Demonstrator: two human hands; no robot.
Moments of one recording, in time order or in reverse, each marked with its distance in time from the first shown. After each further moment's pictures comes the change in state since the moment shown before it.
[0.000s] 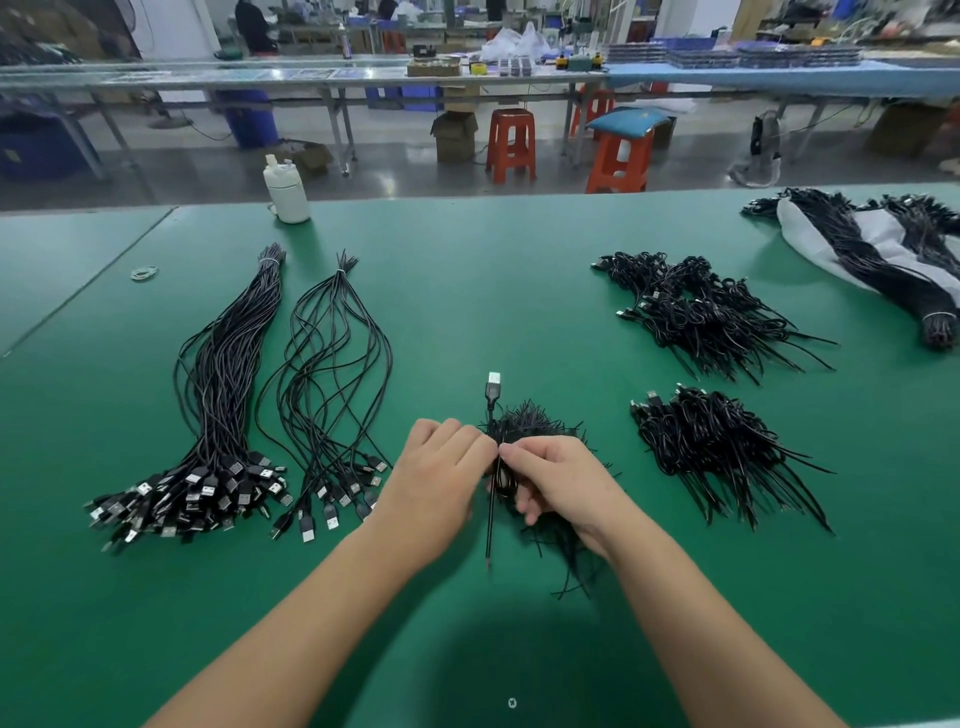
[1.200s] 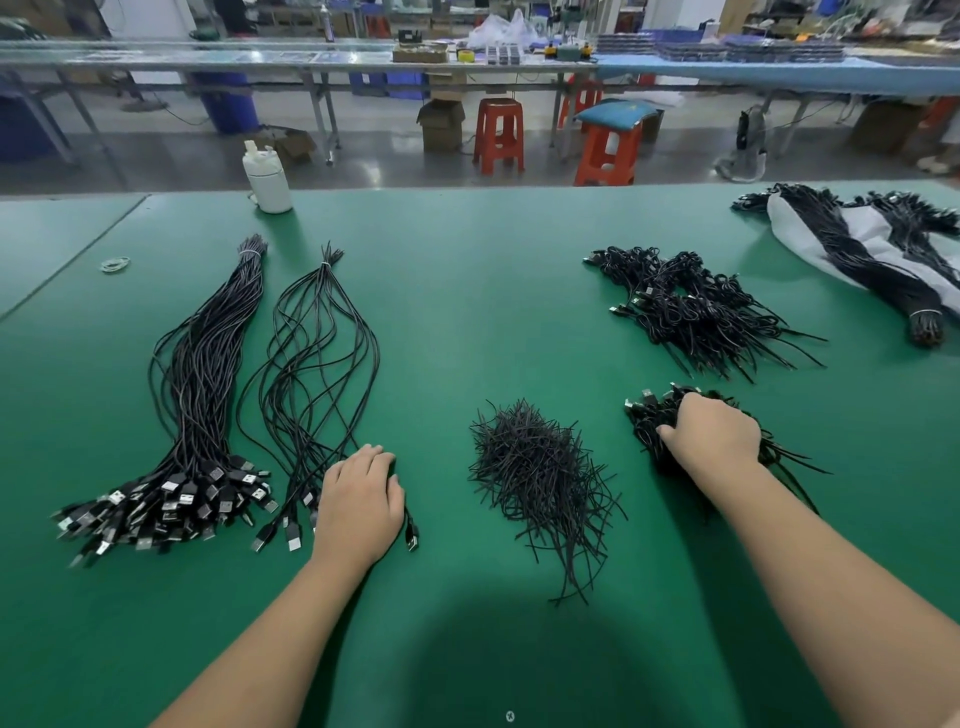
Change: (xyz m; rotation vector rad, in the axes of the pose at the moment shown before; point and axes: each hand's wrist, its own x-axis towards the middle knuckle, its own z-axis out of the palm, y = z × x) left_hand -0.072 -0.070 0.079 0.045 -0.294 -0.645; right_hand 0.053 0.045 -0.169 -1.428 0.659 0.370
